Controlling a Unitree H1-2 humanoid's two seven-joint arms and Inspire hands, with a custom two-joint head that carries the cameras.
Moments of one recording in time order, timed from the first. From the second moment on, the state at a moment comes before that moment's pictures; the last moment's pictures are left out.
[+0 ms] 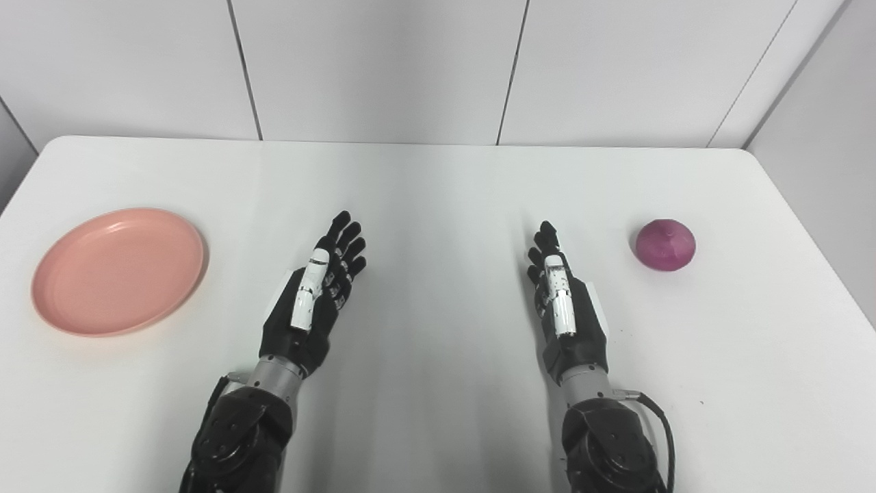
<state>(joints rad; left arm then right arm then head) -0.12 -0.03 -0.08 -0.02 -0.25 0.14 -0.20 -0.04 0.08 0.02 -0.26 0.01 0.29 -0.05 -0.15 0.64</state>
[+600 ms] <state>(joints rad) -0.12 -0.04 -0.08 -0.04 -0.24 0.16 -0.19 -0.04 0.08 0.02 -0.26 0.01 0.29 -0.05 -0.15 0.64</state>
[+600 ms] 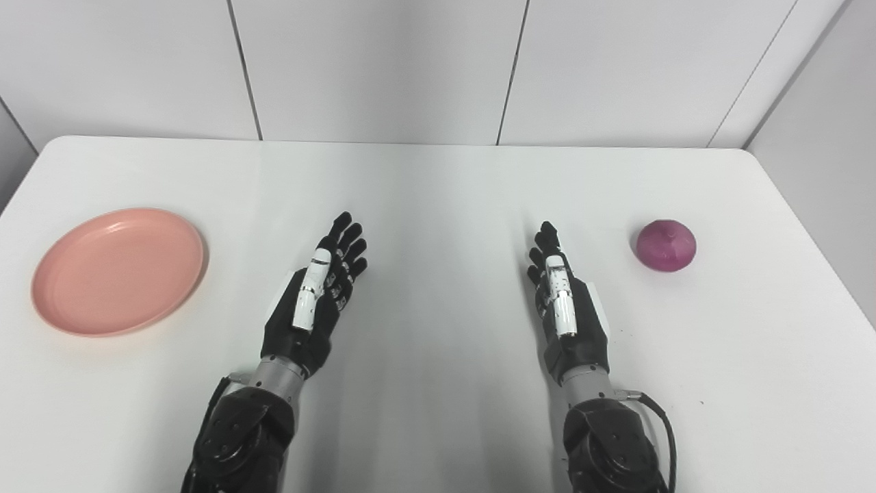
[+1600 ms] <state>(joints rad) -0.12 -0.05 -0.08 -0.04 -0.24 0.16 -0.19 -0.04 0.08 0.03 -0.26 0.01 0.28 -0.05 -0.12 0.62</state>
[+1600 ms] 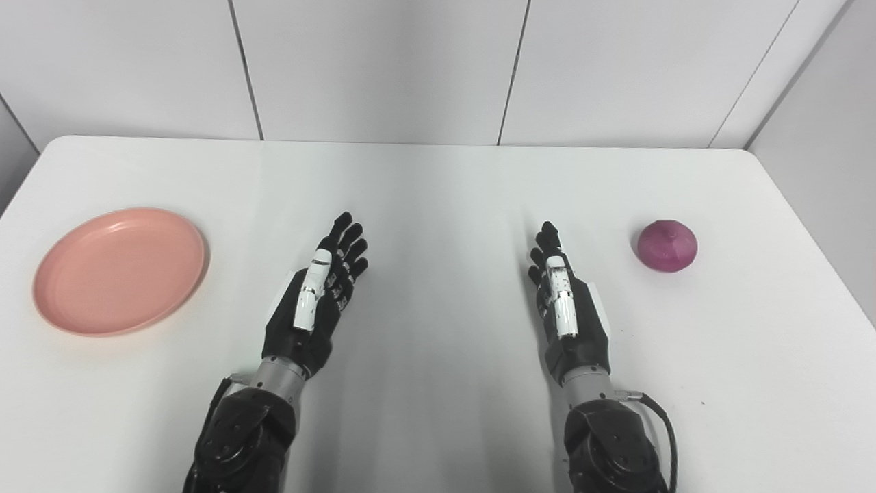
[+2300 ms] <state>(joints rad) -0.12 -0.14 -0.12 0.03 -0.20 0.11 -0.17 -0.02 0.02 -0.02 -0.25 0.05 0.26 -0.04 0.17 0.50</state>
